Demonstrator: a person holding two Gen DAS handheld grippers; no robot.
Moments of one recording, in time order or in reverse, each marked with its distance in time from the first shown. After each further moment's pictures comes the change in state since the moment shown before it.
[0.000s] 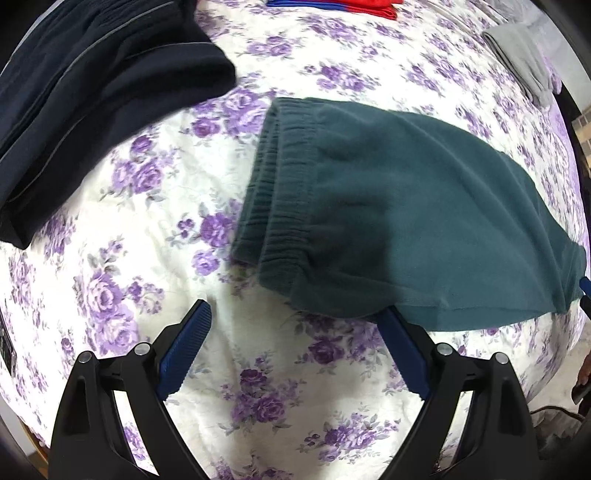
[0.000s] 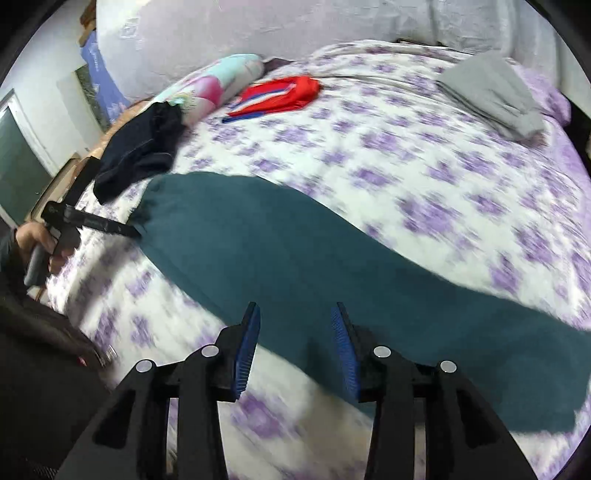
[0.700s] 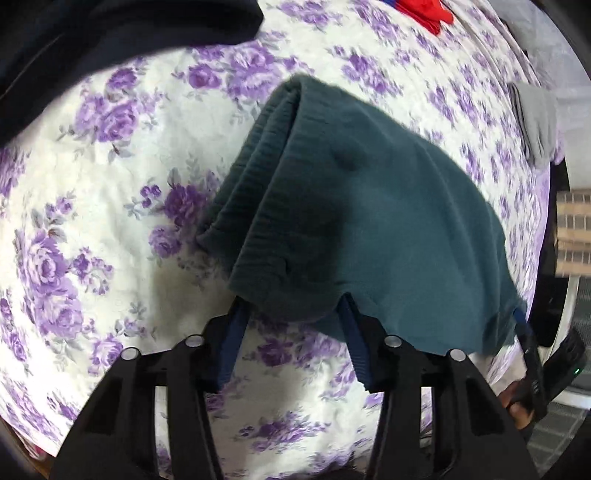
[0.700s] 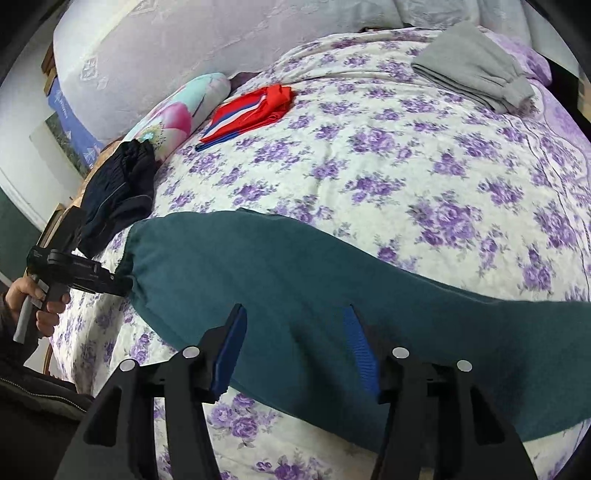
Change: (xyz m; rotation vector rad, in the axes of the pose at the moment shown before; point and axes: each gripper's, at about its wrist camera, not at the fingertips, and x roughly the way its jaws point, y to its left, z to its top) left arm 0.009 0.031 0.011 -0.250 0.147 -0.262; right arm 0.018 -0.016 0.010 0.218 -0.034 0.004
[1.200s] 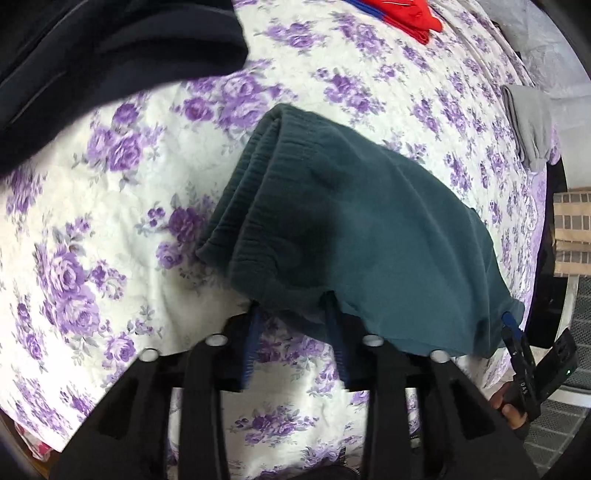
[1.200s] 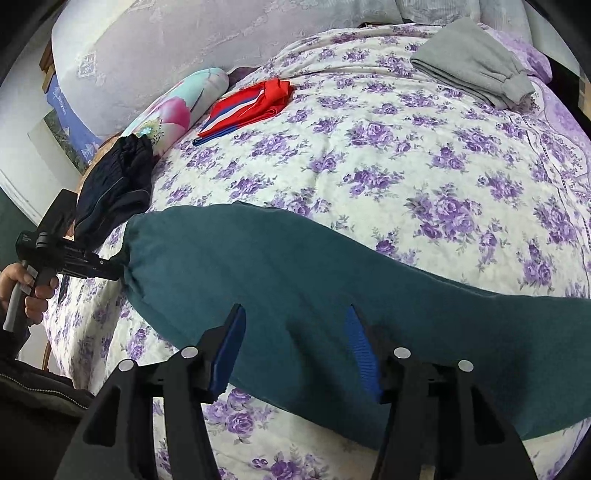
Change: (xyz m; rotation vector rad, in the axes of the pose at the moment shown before) left arm -0.023 0.003 0.001 0.025 -0.017 0.013; right arm 0.002 -0.001 0.000 -0.008 0.010 -0.008
